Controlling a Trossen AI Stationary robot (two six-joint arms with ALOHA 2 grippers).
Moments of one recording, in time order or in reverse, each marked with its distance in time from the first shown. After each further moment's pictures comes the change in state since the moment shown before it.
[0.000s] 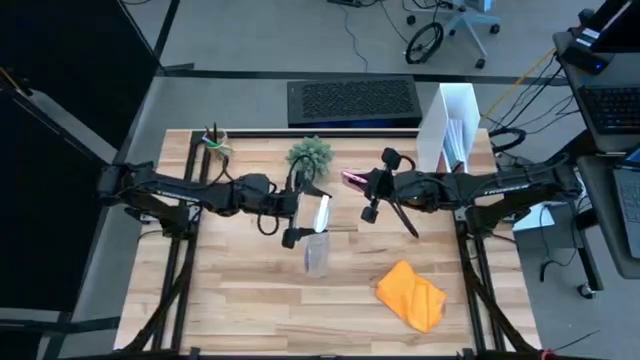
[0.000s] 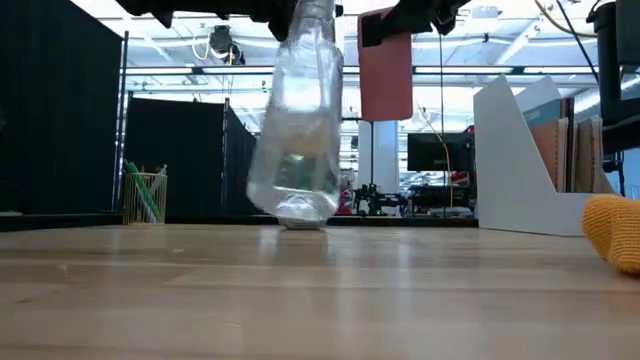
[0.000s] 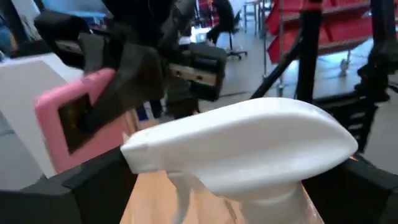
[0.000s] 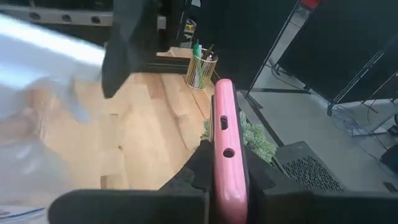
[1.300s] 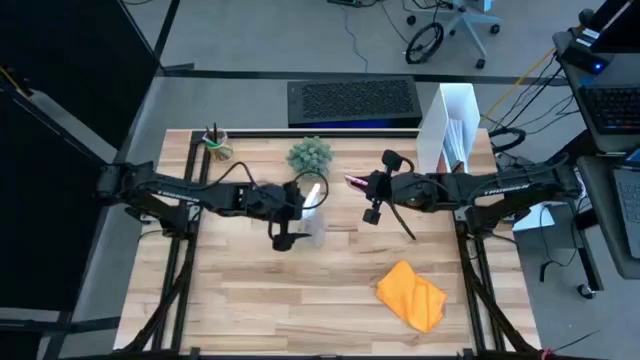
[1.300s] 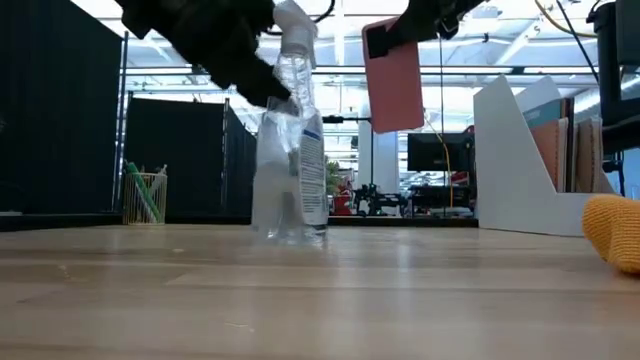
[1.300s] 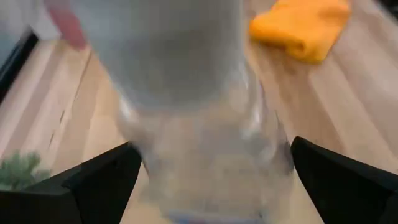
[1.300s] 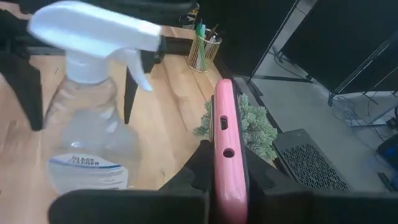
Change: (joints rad) left arm 0.002 0.009 -0.003 -0.505 -0.142 -0.043; right arm 0.000 0.000 0.000 -0.091 -0.004 0.007
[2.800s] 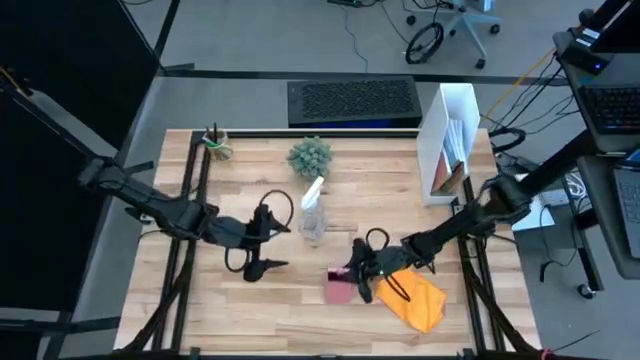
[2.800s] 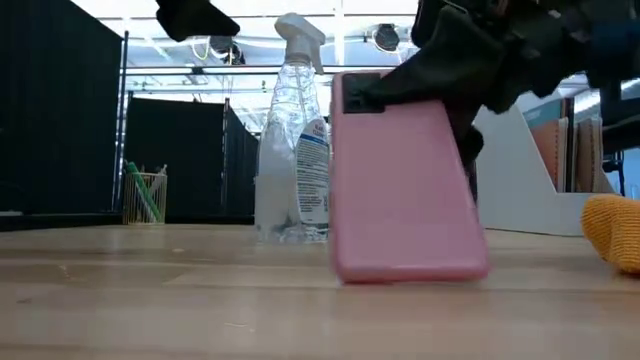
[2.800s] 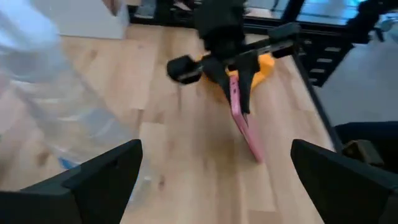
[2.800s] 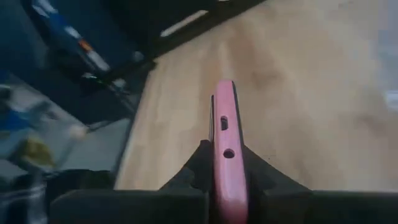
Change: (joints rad) left arm -0.406 -0.239 0.002 -0.106 -0.234 -0.412; right arm 0.352 0.560 -0.327 1.055 -0.349 0.702
